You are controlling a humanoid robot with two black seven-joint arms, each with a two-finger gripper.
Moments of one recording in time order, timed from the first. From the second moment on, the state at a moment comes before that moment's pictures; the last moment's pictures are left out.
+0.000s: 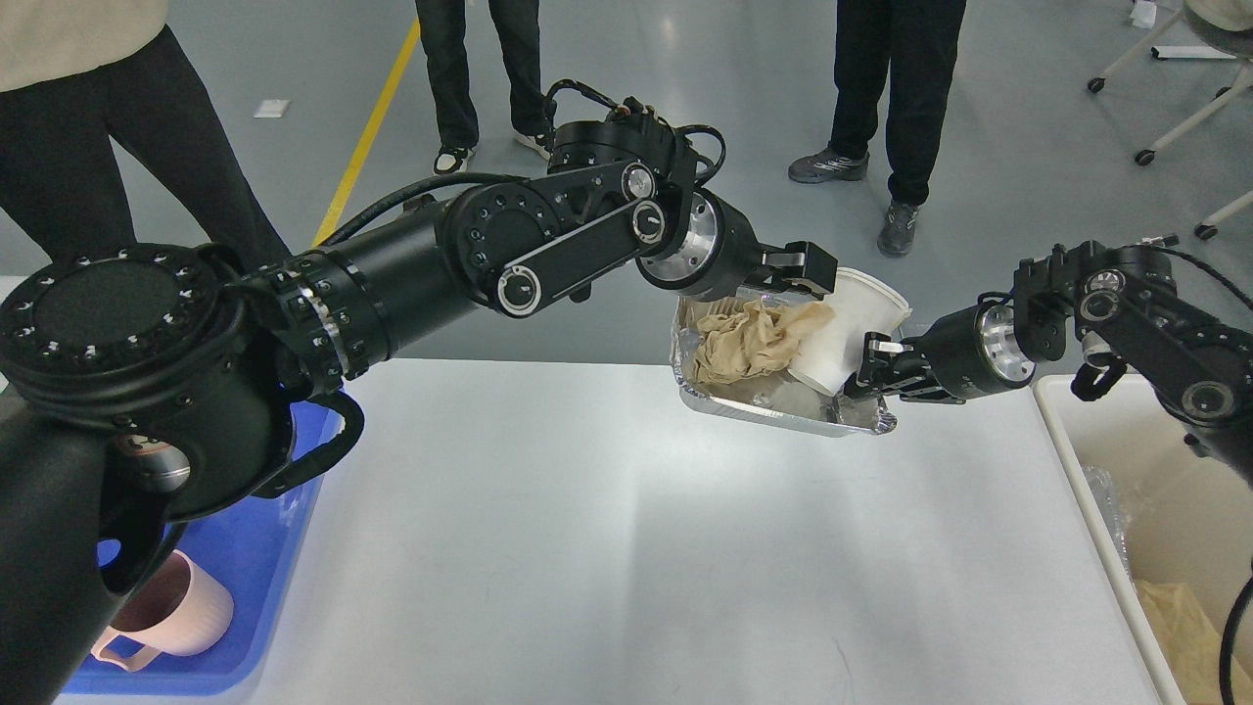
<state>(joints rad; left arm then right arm) -1.55 -0.22 -0.10 -0.61 0.83 -0.62 0.28 0.90 -0.48 0.73 0.96 -1.14 0.91 -0.25</state>
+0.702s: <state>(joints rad) -1.43 0.14 -0.33 -0.61 0.62 -0.57 0.14 0.88 -0.62 0.79 0.83 -1.14 0.91 -0.18</state>
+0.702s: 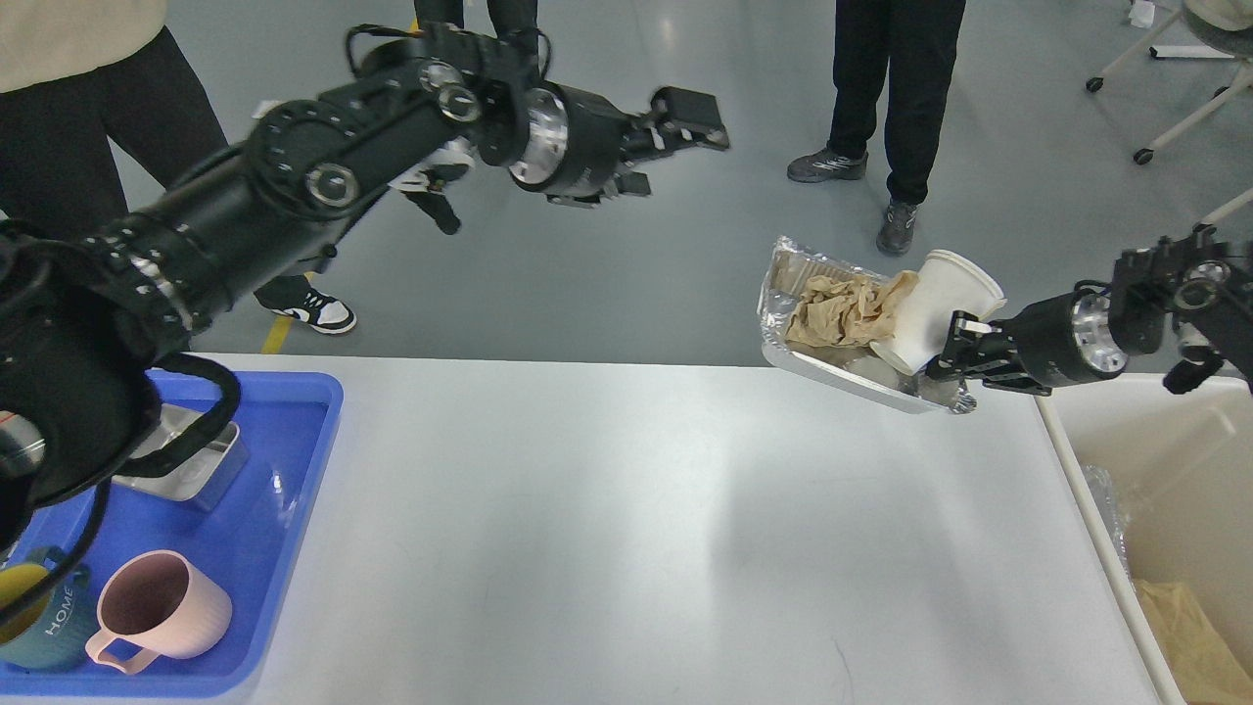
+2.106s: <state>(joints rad) -0.79 0.30 -1.02 -0.39 0.17 -0.68 0.02 0.32 -0.71 0.88 0.19 -0.52 0.52 0.16</state>
